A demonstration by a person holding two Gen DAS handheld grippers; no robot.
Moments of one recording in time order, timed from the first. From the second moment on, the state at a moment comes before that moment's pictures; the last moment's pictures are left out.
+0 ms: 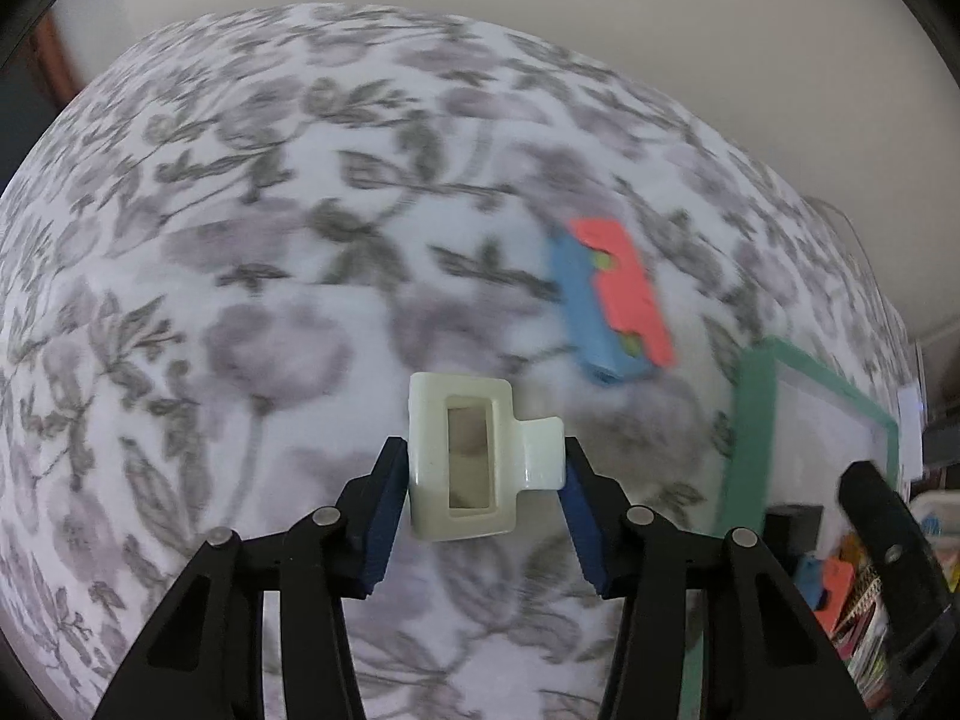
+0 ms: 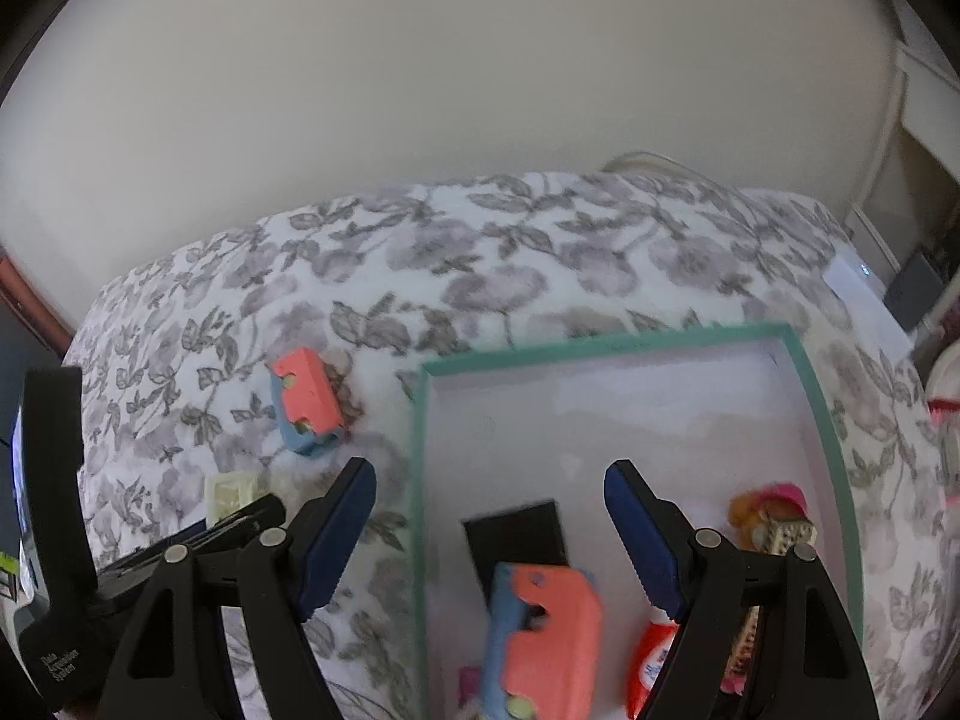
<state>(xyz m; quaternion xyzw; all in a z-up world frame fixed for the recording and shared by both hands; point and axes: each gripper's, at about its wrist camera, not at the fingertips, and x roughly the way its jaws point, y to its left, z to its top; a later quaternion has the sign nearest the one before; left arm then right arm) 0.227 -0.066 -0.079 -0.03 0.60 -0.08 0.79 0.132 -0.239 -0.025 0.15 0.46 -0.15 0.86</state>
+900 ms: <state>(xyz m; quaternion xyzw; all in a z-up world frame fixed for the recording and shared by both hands) 0.243 0.038 -0.076 -0.08 0.59 0.03 0.80 0.247 -0.157 -0.093 0.09 0.54 -0.07 0.84</state>
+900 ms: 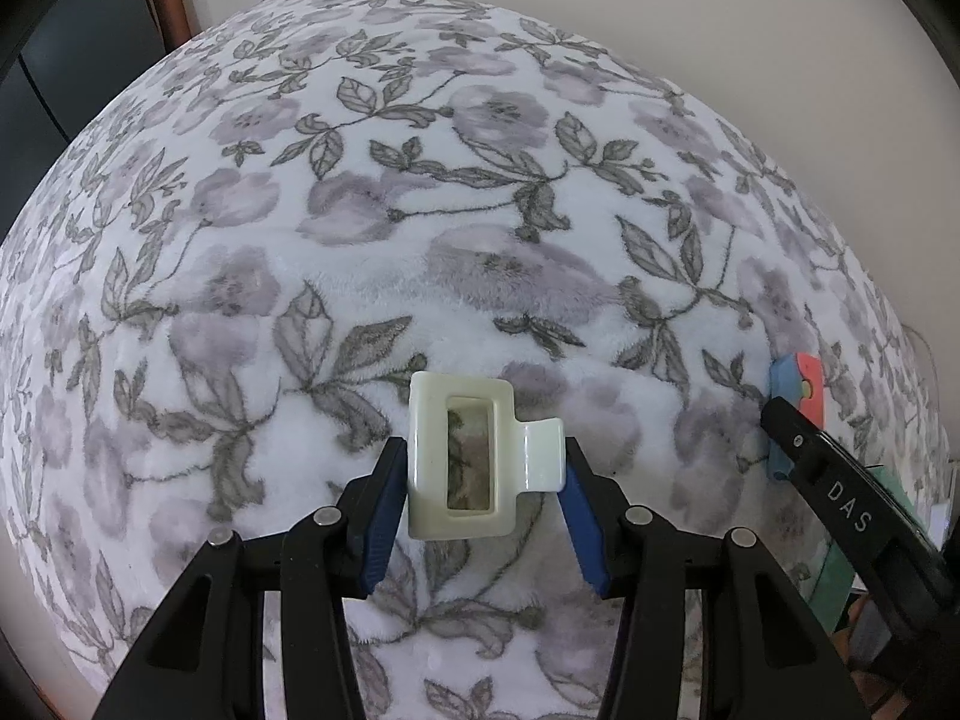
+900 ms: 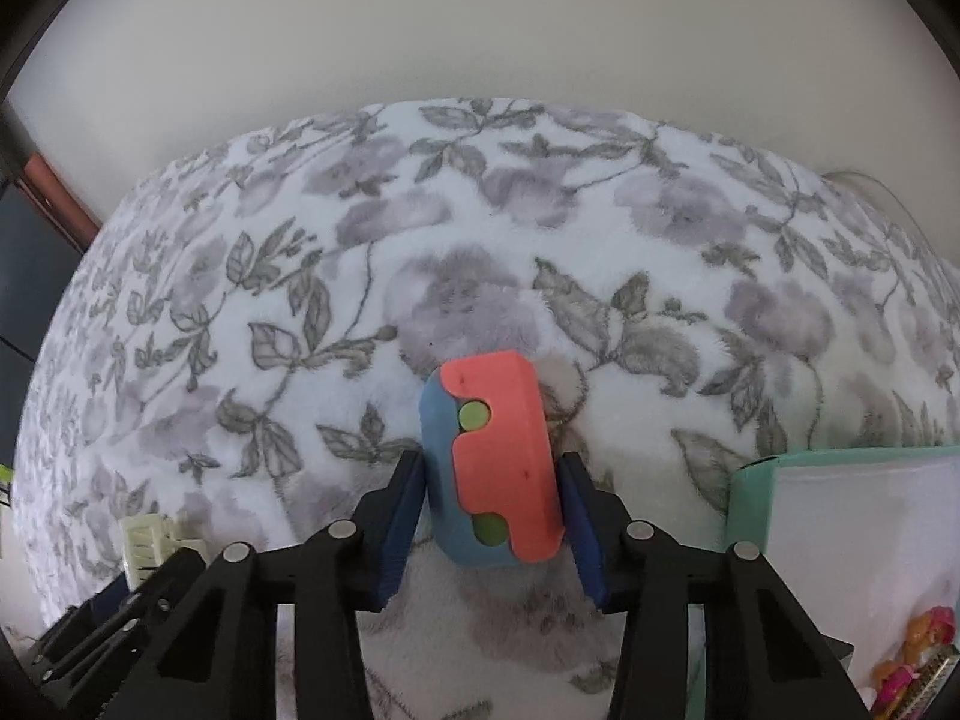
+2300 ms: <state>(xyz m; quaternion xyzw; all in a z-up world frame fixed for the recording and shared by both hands) 0.064 -0.061 0.054 0.03 0.48 -0.08 0.88 -0.018 -0.205 0.018 0.19 0.45 -0.15 0.86</state>
